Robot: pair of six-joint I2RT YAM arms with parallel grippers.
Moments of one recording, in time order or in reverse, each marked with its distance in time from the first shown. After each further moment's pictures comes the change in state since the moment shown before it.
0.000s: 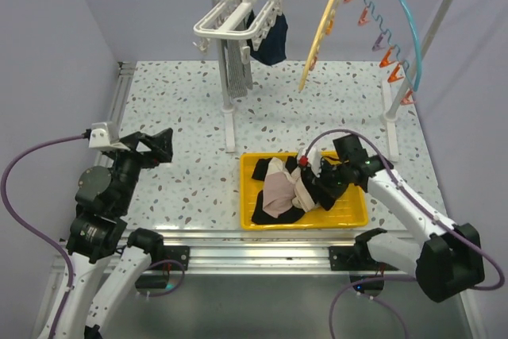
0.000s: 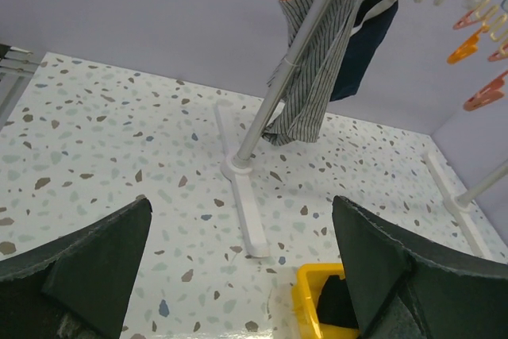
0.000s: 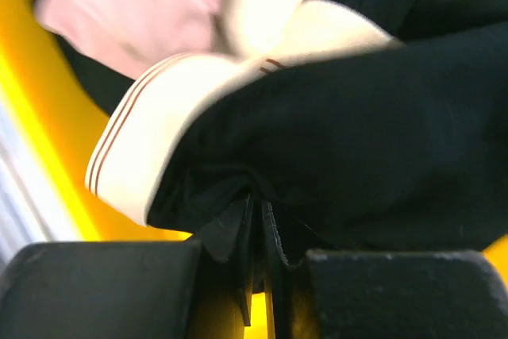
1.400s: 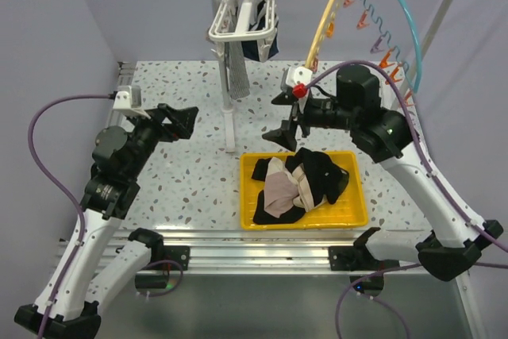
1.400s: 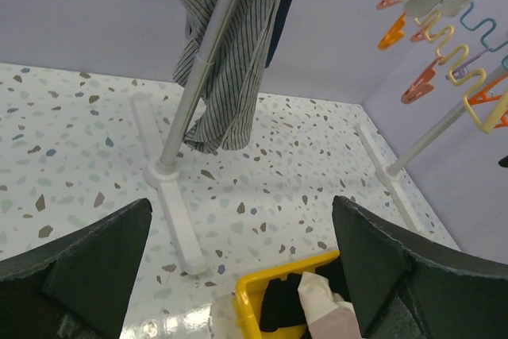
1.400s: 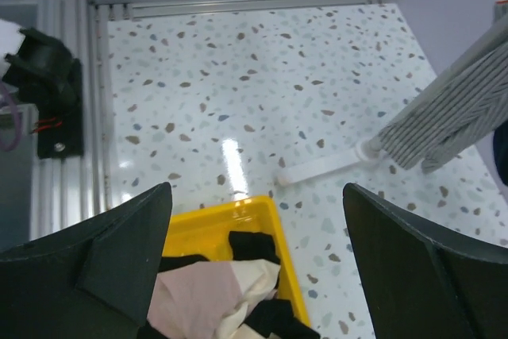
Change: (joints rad) left arm 0.000 0.317 0.124 0.193 0.239 -0.073; right arm 0.270 0.162 0.814 0.113 -0.087 0.350
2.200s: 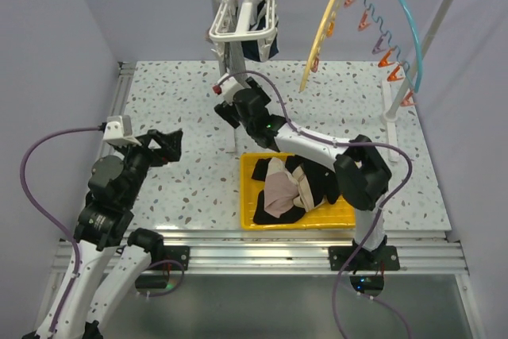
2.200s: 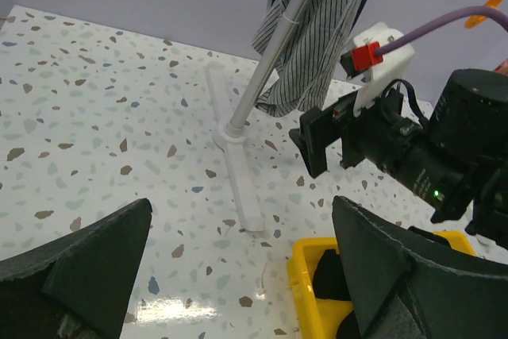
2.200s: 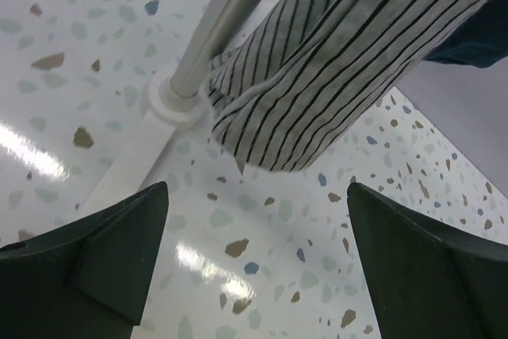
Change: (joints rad) left arm 0.000 -0.246 -0.159 -0.175 -0.173 0.030; right arm 0.208 0.705 -0.075 0.723 1.078 0.008
